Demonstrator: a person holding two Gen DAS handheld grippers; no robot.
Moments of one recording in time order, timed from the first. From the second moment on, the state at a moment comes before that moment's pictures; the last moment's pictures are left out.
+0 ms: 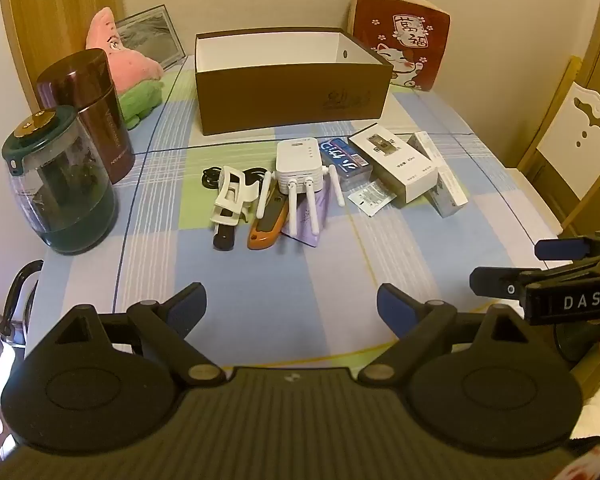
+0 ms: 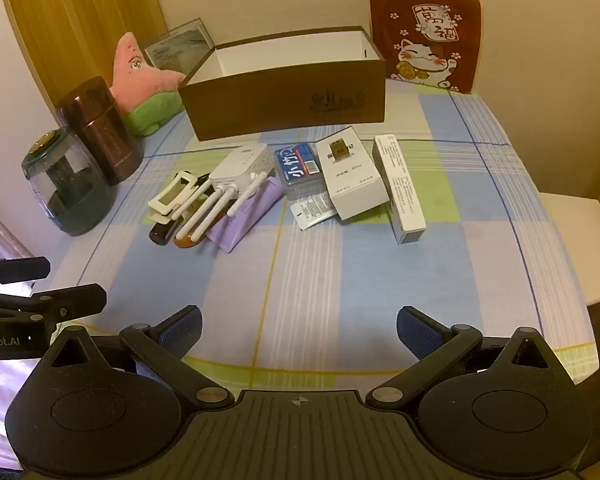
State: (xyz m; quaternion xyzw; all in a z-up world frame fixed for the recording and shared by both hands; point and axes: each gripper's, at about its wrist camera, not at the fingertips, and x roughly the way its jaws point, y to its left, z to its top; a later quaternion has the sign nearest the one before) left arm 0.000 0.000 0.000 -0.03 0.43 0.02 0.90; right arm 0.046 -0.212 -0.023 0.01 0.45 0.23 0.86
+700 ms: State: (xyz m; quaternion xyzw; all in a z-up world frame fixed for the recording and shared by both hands) left arm 0.000 0.000 0.000 -0.03 0.43 0.02 0.90; right arm 0.047 -0.210 -0.022 0.01 0.45 0.22 0.86
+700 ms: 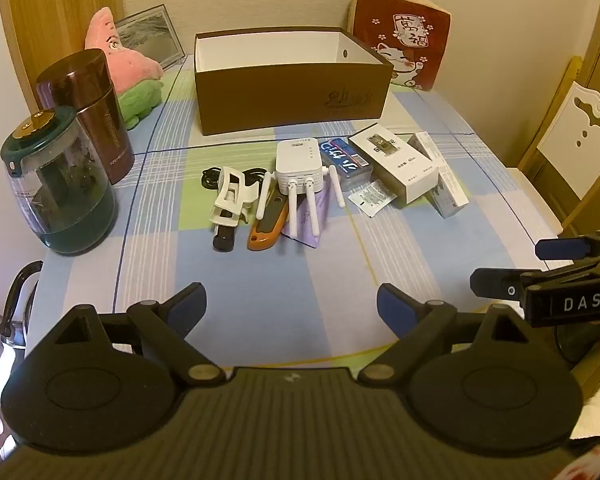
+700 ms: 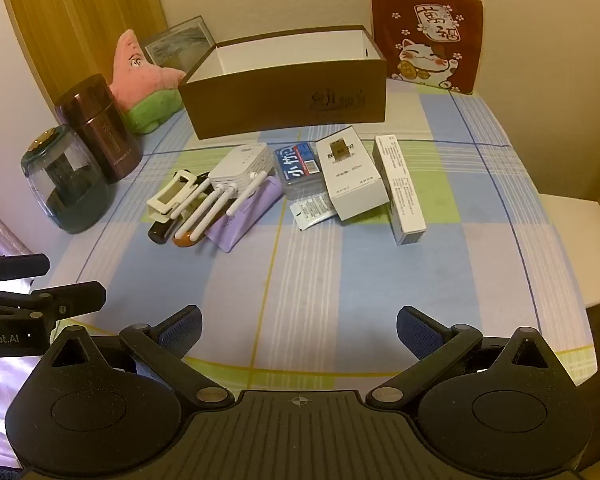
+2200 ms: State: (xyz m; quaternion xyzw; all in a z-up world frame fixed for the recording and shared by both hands) left arm 0.002 0.006 -0.008 -0.03 0.43 0.02 0.90; right arm 0.052 -0.208 -0.023 0.01 0.46 0.22 0.86
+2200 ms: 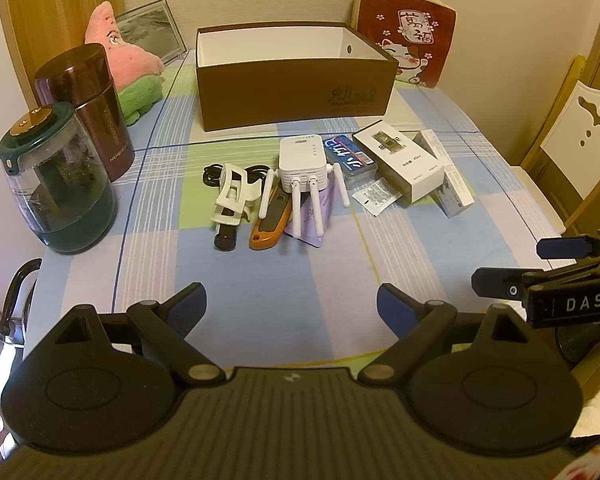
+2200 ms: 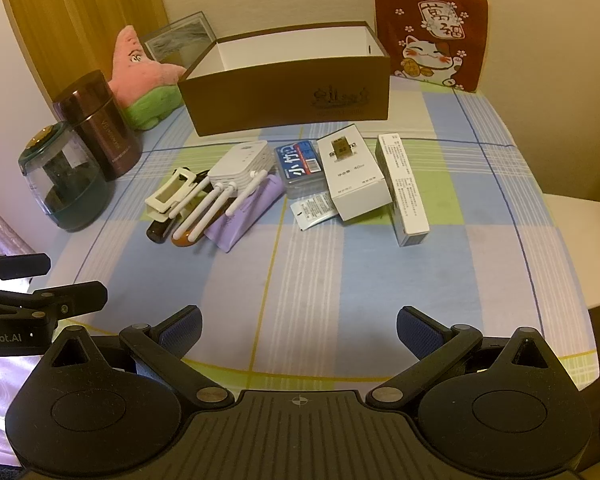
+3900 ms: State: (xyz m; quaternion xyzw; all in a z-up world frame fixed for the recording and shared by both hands) left arm 0.057 0.005 -0.026 -0.04 0.46 0.05 0.89; right arm 0.110 -0.228 -0.044 0.02 0.48 0.22 0.85
